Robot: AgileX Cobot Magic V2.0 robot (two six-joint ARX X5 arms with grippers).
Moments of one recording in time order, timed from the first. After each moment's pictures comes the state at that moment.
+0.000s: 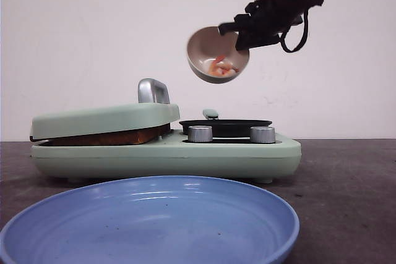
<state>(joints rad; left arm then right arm) -0.41 0.58 0.77 -0.49 -0.07 -0.10 0.39 1.78 1.27 0.38 -0.01 -0.20</state>
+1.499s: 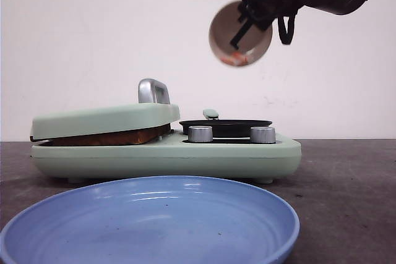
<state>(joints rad) -0.41 0.58 0.77 -0.54 -0.08 -0.04 0.54 1.78 1.03 1.03 0.49 -0.96</state>
